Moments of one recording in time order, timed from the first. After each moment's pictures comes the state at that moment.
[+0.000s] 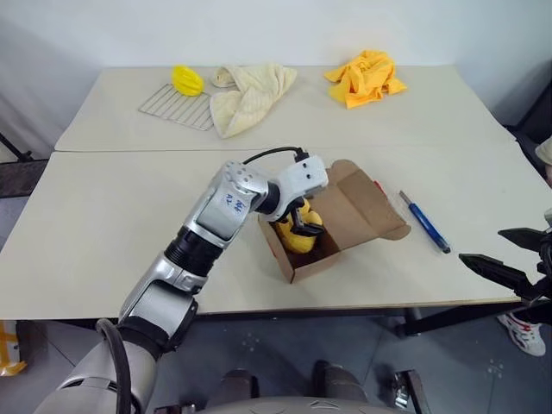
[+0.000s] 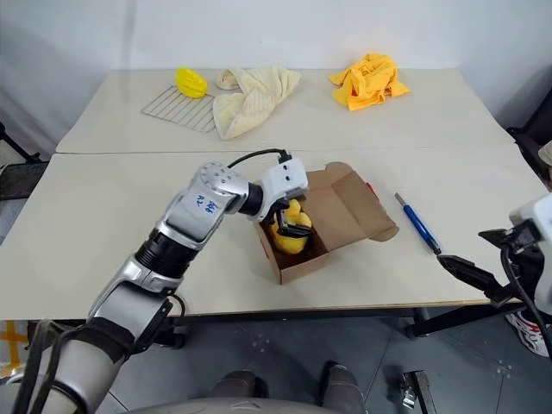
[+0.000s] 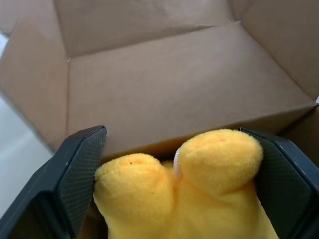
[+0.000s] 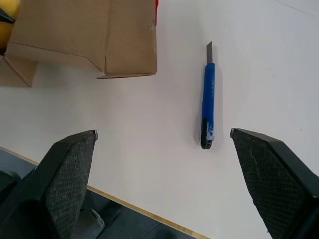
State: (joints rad) left arm -1.00 0.27 -0.37 0.17 0.08 0.80 -0.95; right arm 0.14 -1.06 -0.90 -0.65 0.80 1.24 0.72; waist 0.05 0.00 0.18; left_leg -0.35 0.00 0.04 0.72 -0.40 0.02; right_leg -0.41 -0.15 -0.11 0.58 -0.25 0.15
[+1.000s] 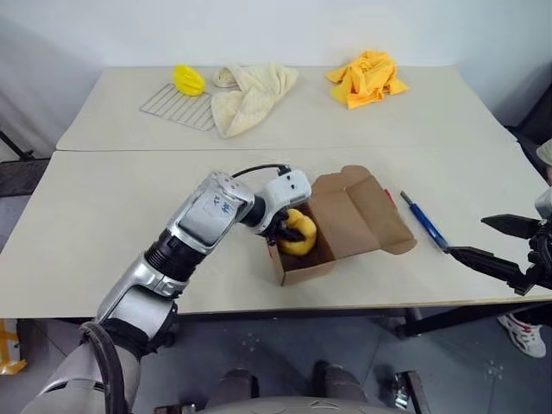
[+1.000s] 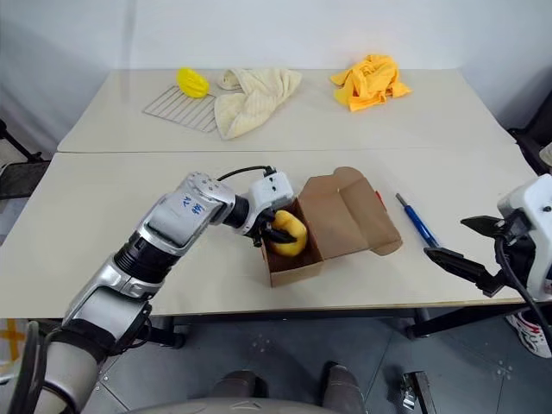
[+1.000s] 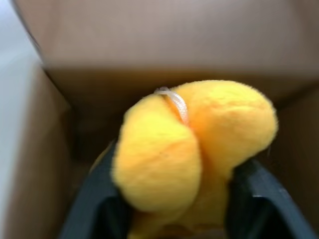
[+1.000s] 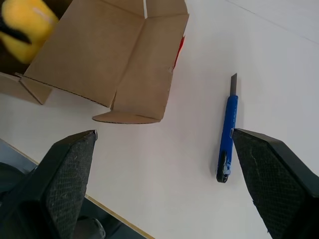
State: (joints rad) left arm -1.00 0.36 -0.38 0.09 -0.11 1.01 -0.93; right arm 0.09 -1.09 -0.83 -0.61 0.81 1.14 0.79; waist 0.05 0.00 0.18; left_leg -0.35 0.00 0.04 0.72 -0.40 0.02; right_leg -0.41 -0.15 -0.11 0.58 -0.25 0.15
